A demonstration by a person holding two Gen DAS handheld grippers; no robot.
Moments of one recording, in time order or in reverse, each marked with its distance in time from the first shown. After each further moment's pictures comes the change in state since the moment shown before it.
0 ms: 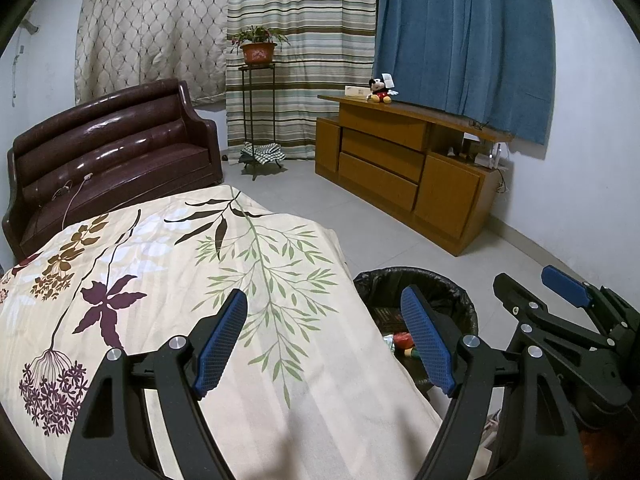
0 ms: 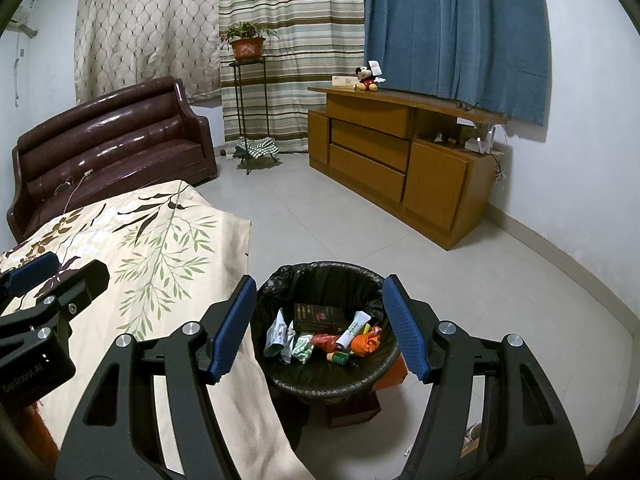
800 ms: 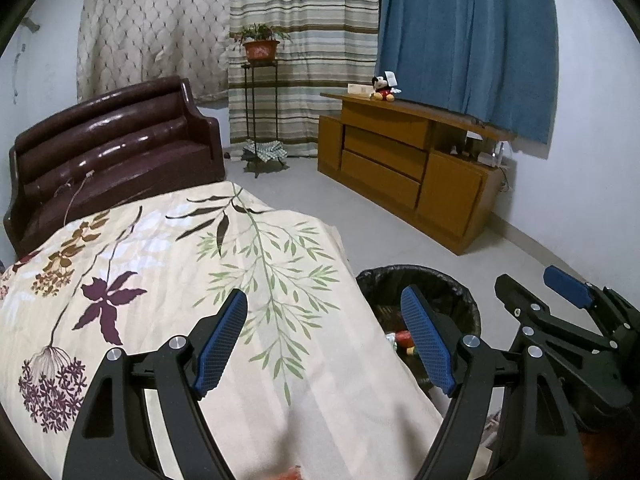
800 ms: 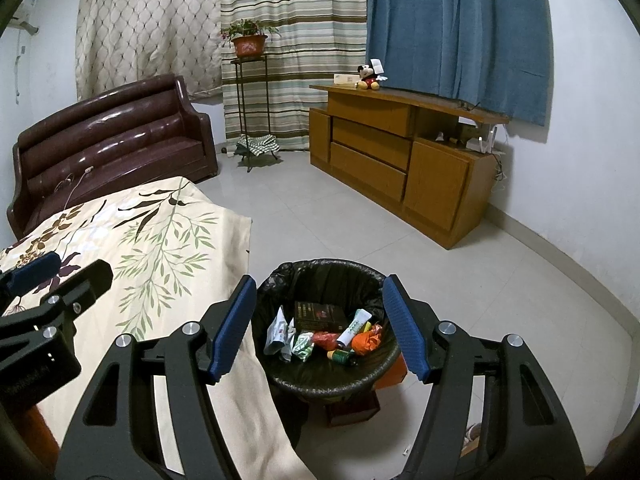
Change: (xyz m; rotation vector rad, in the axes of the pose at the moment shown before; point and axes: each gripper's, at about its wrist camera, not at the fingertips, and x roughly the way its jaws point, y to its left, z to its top) left arm 0.003 -0.005 -0.003 0.001 0.007 0.012; right arm 0.000 0.001 0.000 -0.001 0.004 0.001
